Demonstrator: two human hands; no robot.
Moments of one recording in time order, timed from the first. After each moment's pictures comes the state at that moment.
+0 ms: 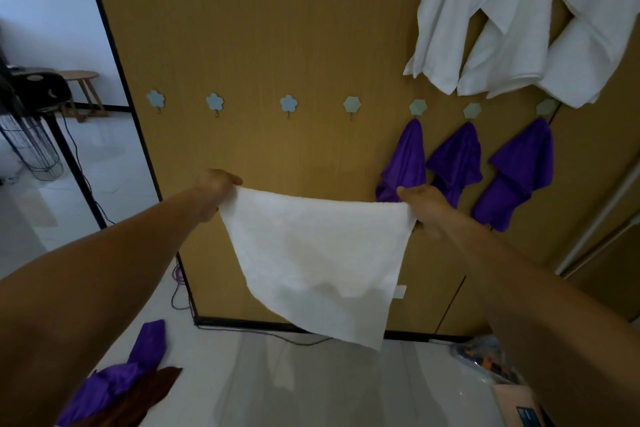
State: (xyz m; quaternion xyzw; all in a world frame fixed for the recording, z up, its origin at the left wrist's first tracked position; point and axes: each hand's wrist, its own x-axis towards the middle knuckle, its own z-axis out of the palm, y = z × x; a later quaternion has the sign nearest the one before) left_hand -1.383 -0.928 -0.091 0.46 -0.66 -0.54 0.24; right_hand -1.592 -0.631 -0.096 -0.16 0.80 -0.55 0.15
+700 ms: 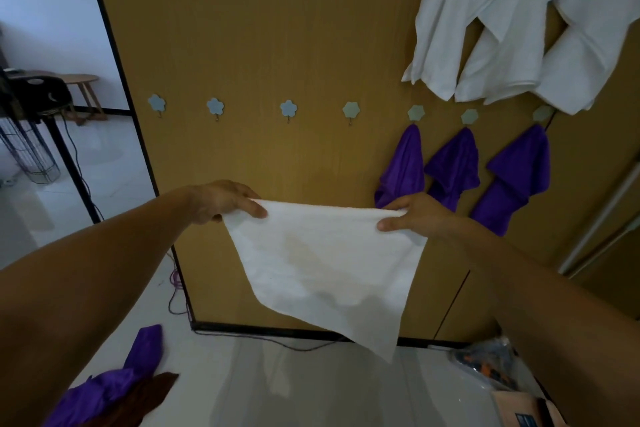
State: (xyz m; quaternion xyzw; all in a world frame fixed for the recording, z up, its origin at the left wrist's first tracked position) left_hand -1.368 -0.919 -0.076 0.31 -0.82 -0.48 -0.02; right_hand -1.600 -0.617 -0.090 -0.36 0.85 -0.33 0.19
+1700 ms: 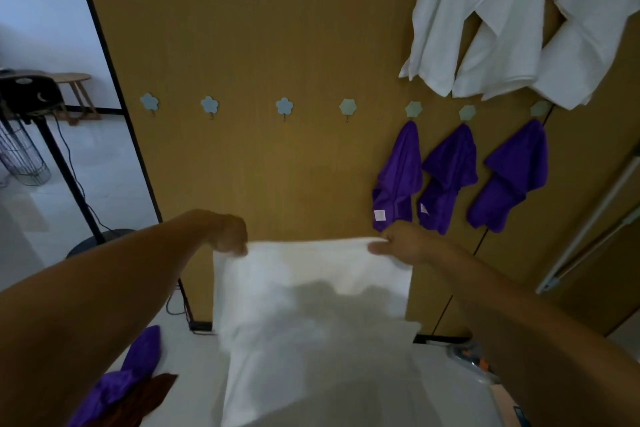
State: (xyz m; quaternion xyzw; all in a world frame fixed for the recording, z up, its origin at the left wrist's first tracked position) left_hand -1.374 -0.908 -0.106 0.27 -0.91 -0.05 -0.30; right_hand -1.576 -0.624 -0.128 -0.40 0.89 -0.13 0.21
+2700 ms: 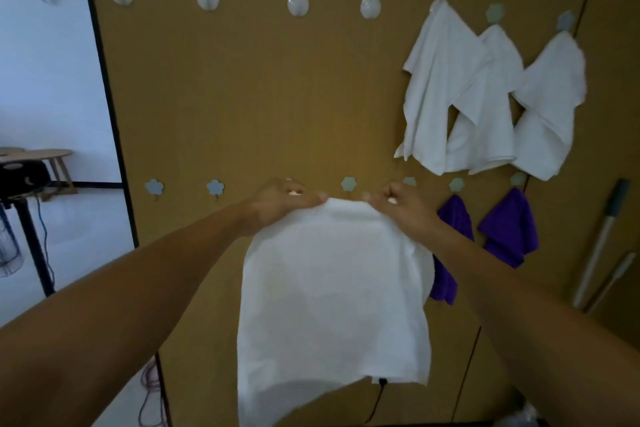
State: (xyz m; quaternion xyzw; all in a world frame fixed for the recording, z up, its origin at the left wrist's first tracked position) left_hand -1.417 -0.916 0.039 0.07 -0.86 -0.48 0.18; right_hand -1.568 -0.698 0.022 -0.36 0.80 -0.48 -0.04
